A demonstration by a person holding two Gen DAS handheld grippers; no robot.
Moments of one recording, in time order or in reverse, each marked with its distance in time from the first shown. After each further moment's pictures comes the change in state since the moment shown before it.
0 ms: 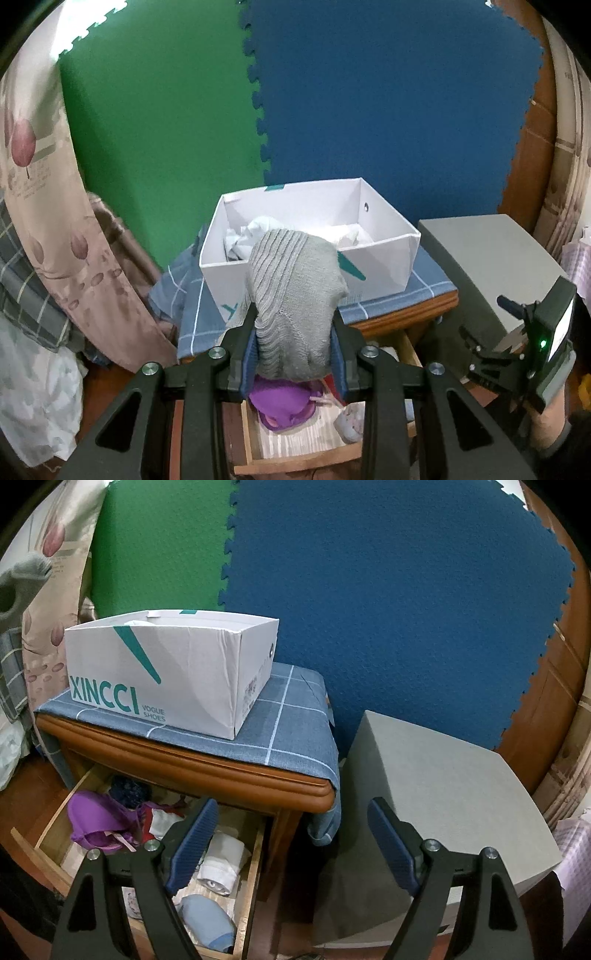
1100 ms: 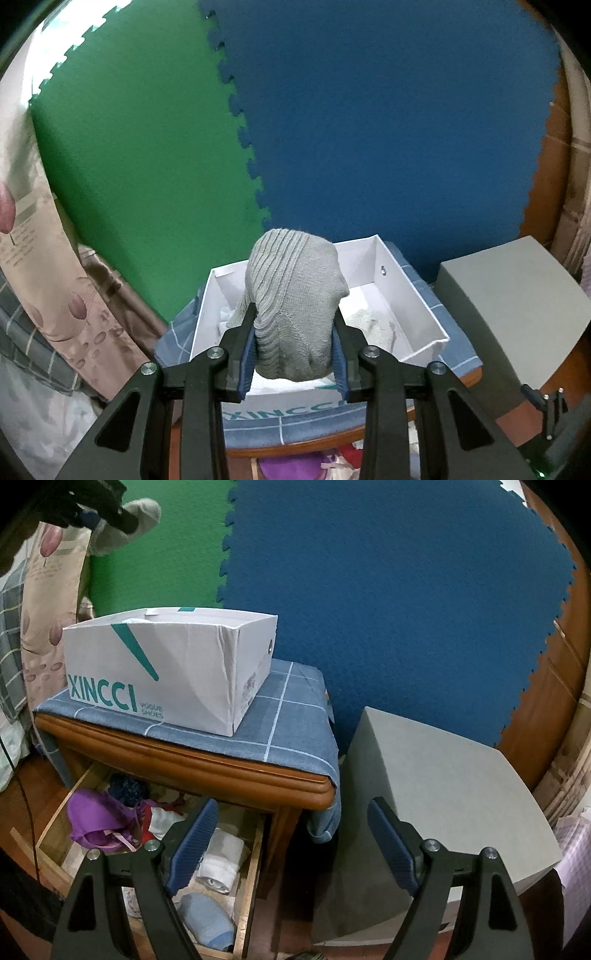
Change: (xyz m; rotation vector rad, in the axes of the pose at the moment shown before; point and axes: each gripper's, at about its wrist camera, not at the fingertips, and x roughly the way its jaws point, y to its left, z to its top) left arm 0.071 -0.019 0.113 0.057 -0.028 0.074; right arm 0.002 -0.004 -0.001 0.009 0.008 0.002
